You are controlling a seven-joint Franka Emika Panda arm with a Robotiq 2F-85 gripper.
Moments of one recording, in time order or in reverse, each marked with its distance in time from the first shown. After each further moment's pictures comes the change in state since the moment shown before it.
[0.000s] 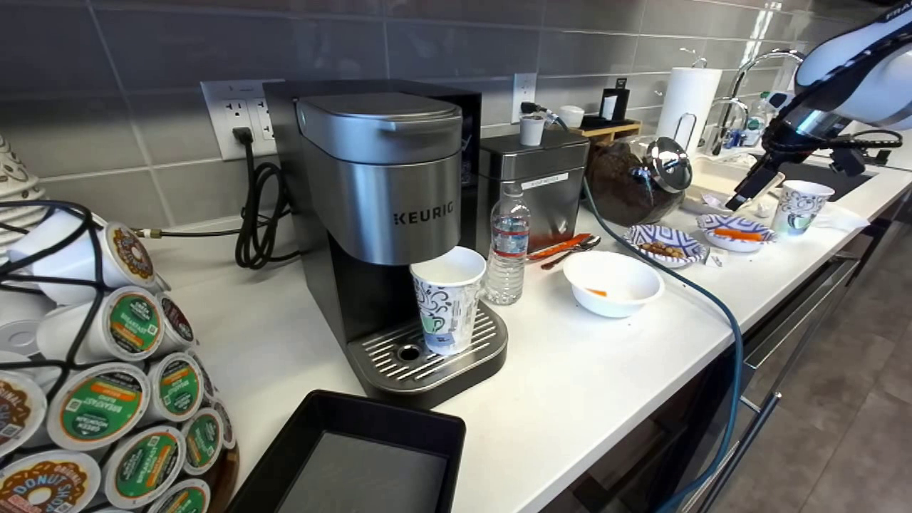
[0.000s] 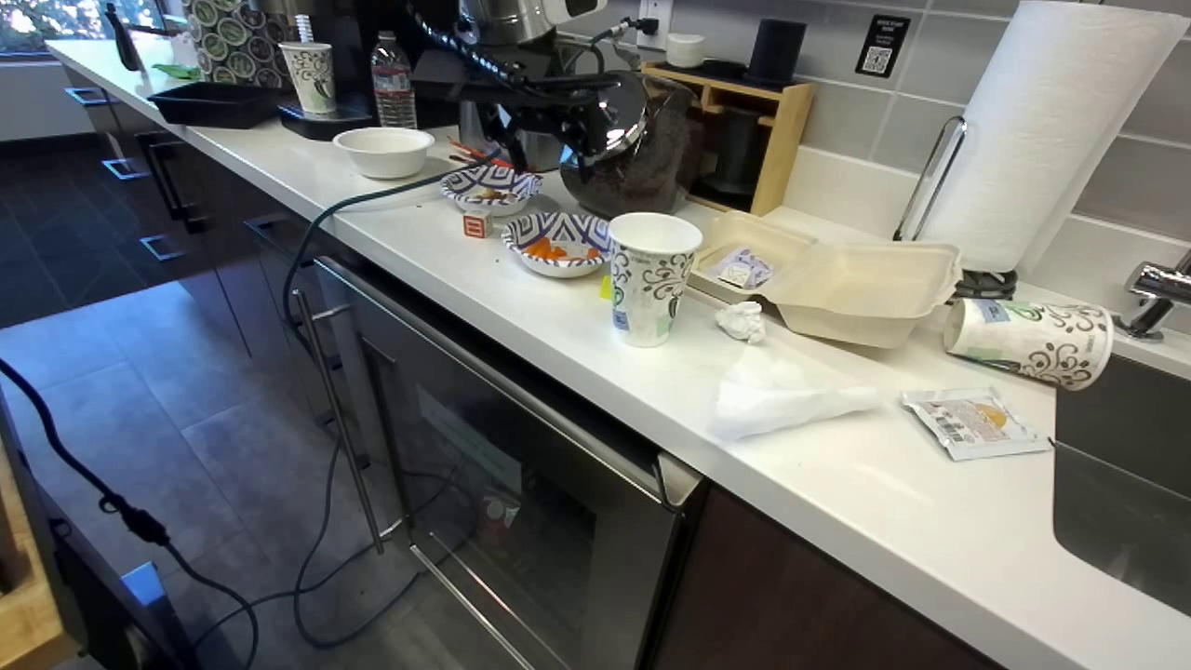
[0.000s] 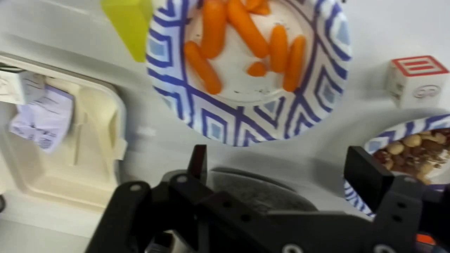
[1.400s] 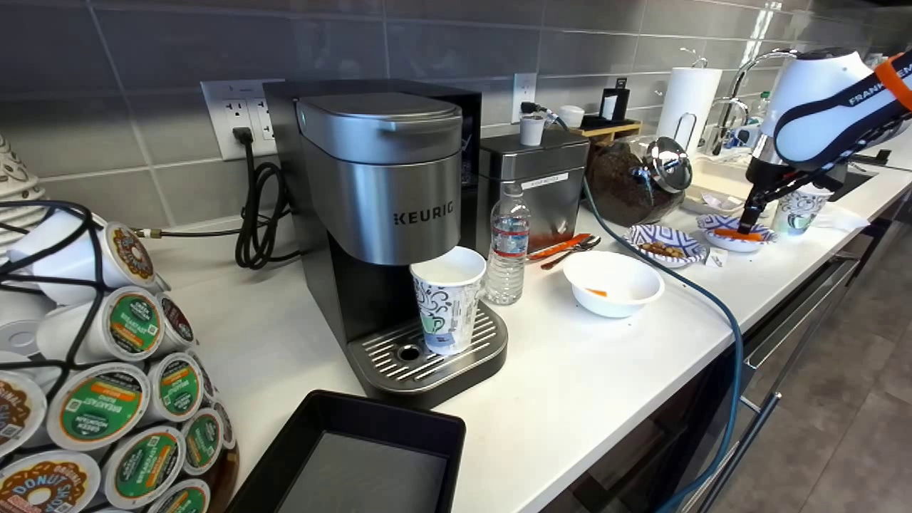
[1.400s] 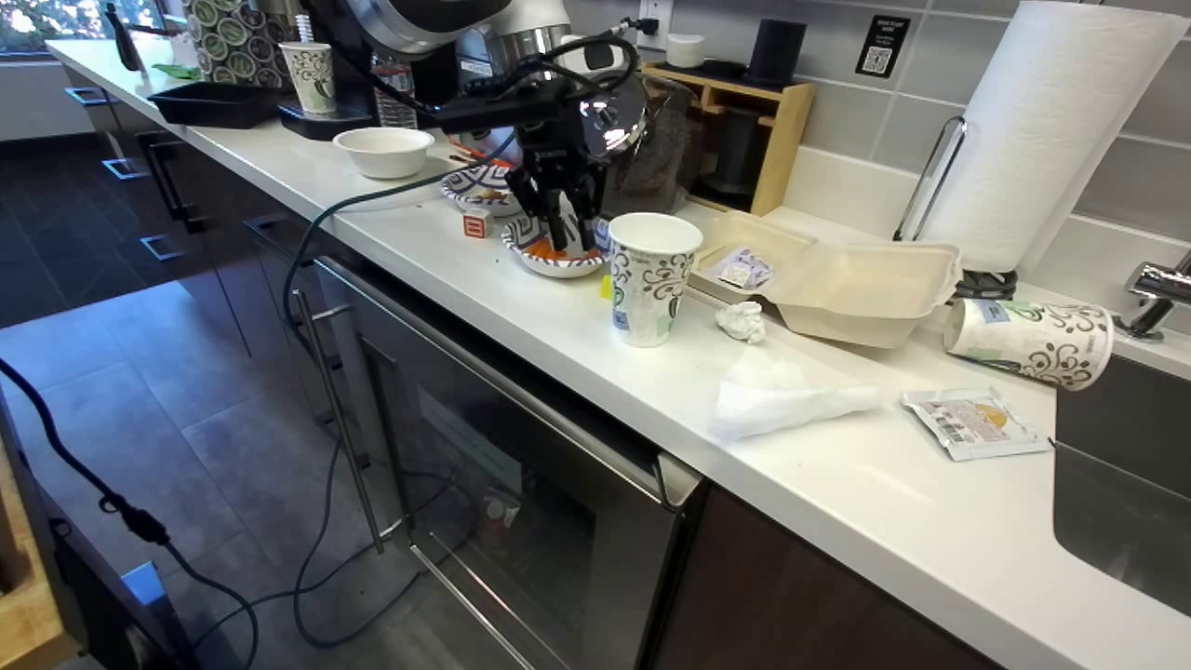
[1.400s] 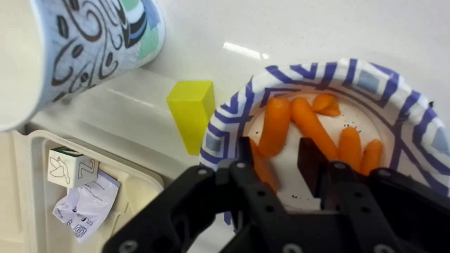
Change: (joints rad) arm 0.051 0.156 -0.073 0.121 -0.614 -0.095 0.508
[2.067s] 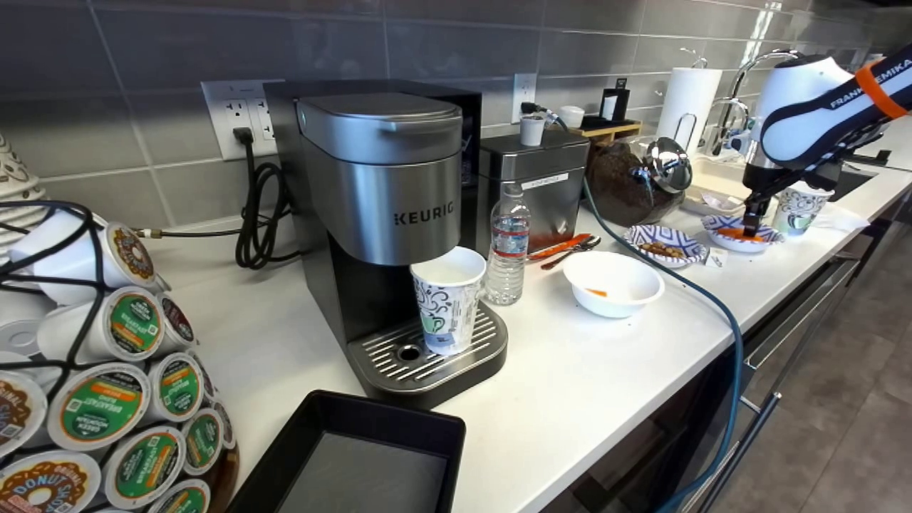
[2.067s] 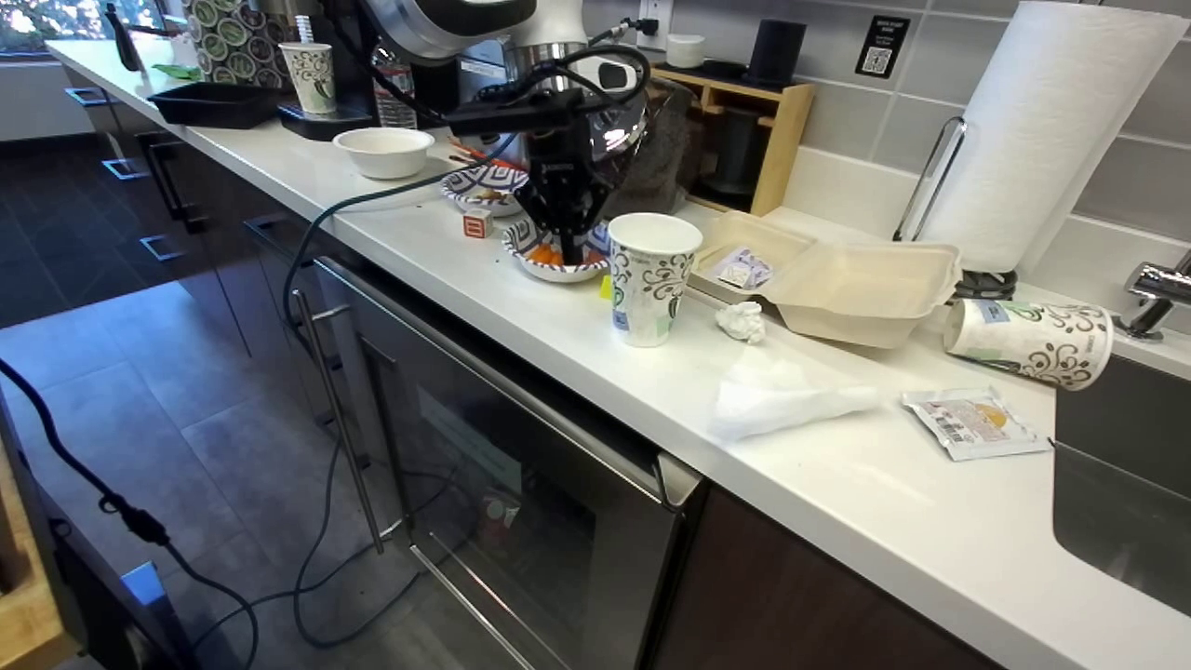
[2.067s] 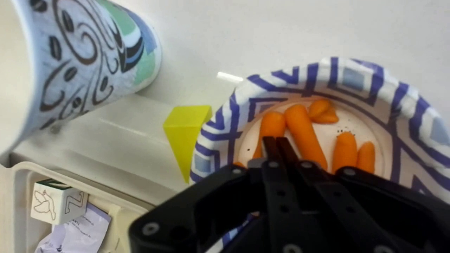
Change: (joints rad) arm -0.008 0.059 0.005 0.095 -0.009 -0.142 0.016
